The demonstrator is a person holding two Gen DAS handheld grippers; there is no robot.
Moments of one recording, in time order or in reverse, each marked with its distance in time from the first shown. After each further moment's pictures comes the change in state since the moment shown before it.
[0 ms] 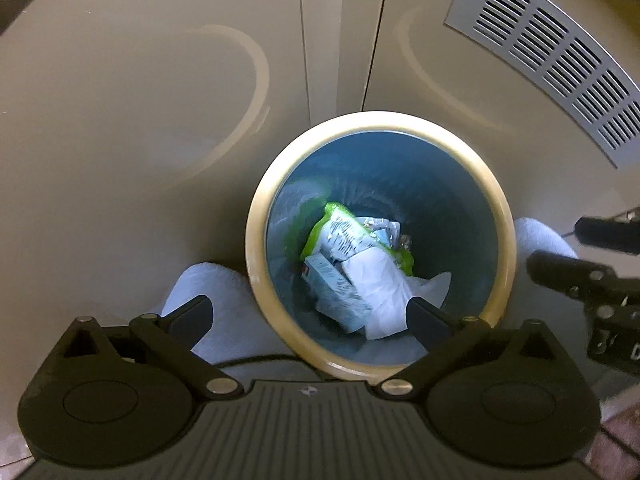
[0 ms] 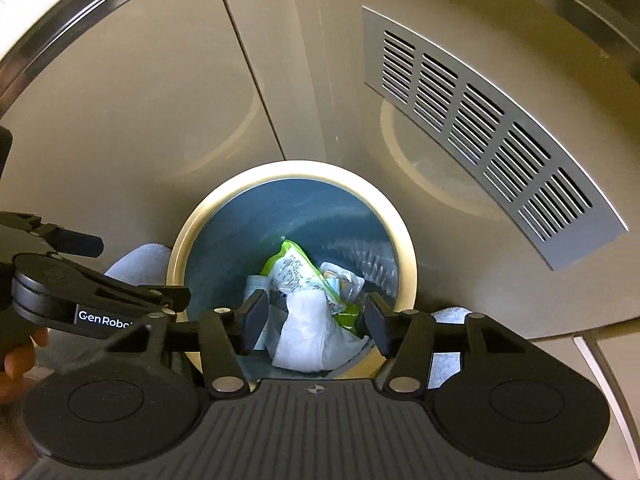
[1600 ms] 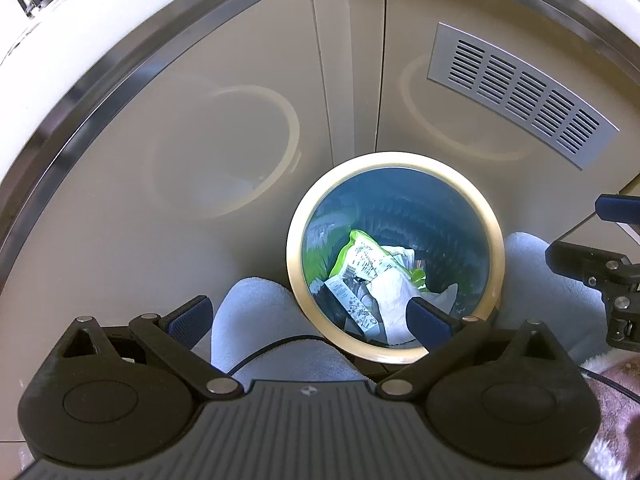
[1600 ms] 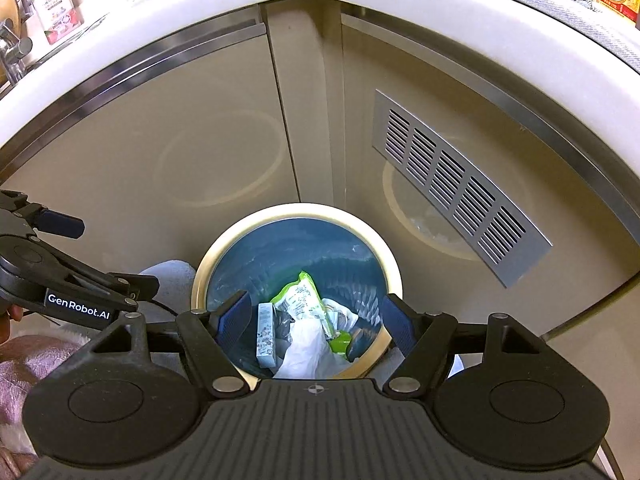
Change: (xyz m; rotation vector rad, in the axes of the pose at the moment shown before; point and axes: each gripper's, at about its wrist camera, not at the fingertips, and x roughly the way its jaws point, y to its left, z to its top) left arm -0.078 0.004 -0.039 0.008 -0.168 0.082; right arm -0.076 0.012 -0.037 -0.104 -0.182 -0.003
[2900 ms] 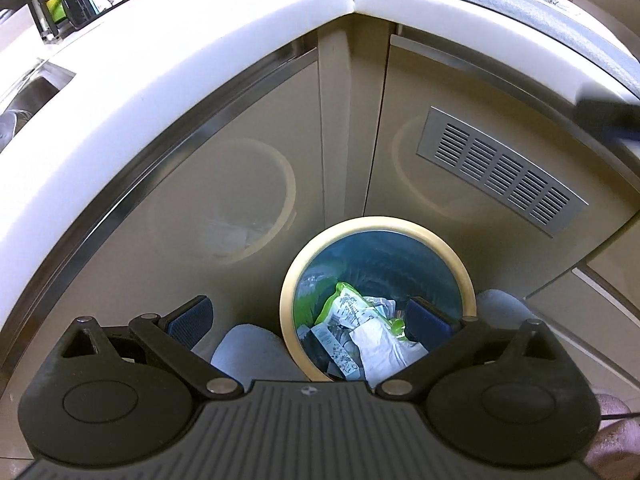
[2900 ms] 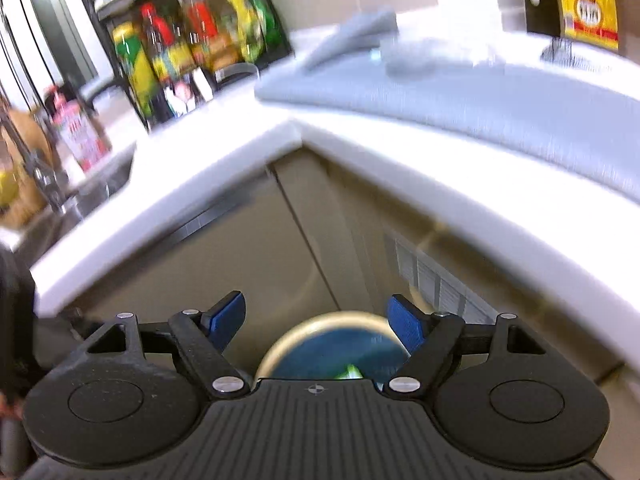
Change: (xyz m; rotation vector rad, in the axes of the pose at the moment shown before) left arm -0.048 0.013 0.023 -0.055 -0.116 -0.044; right arm -0.072 -0.049 0.076 0.153 -0.285 0.178
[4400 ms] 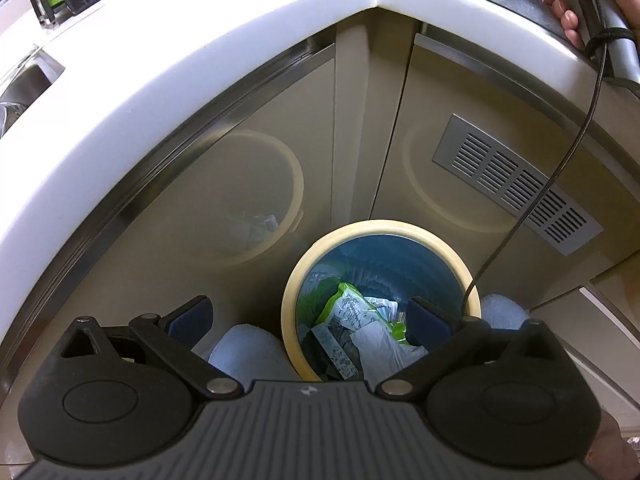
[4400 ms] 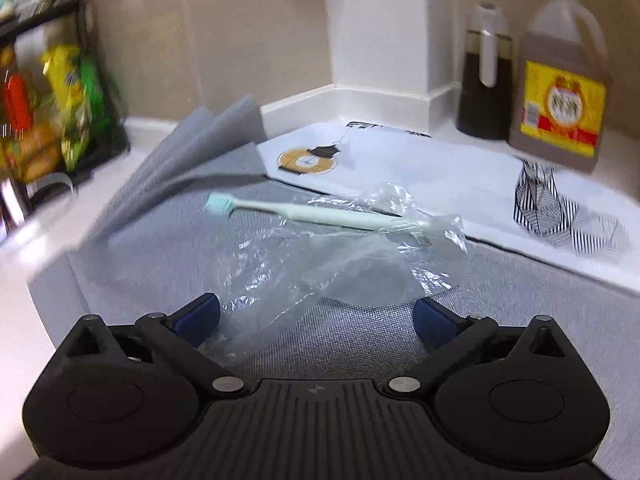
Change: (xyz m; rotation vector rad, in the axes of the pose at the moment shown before) left arm 0.008 0.007 0.021 -0.037 0.054 0.000; right arm 0.174 -0.069 0.170 0.009 -0.104 -0.440
